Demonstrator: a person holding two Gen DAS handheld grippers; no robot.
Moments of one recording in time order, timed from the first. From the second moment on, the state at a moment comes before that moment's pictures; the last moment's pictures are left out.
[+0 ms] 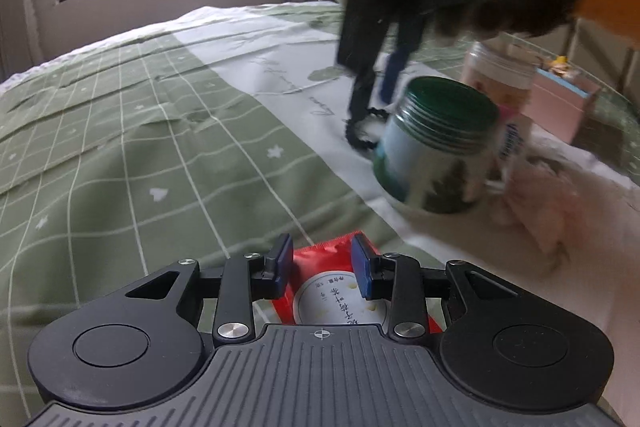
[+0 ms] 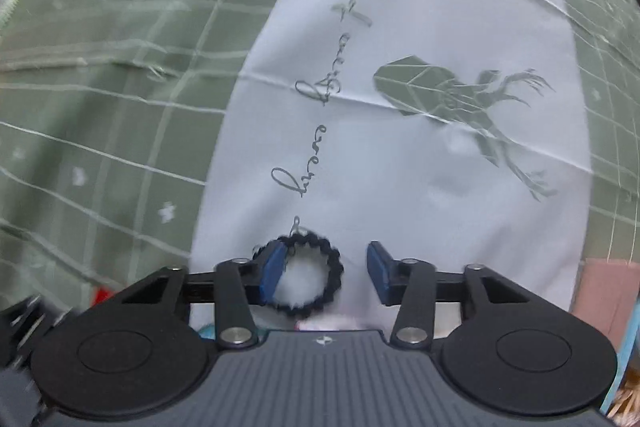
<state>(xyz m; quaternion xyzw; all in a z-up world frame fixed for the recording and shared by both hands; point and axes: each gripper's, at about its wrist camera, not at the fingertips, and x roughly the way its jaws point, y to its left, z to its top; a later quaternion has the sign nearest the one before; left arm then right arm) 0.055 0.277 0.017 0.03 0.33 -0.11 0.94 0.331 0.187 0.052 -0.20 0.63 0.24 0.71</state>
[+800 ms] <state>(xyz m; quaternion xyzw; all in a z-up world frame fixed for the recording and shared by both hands) -0.029 0.171 0.031 -0.01 0.32 -0.07 0.94 0.096 -0.098 0.060 -0.05 0.44 0.31 0.84</state>
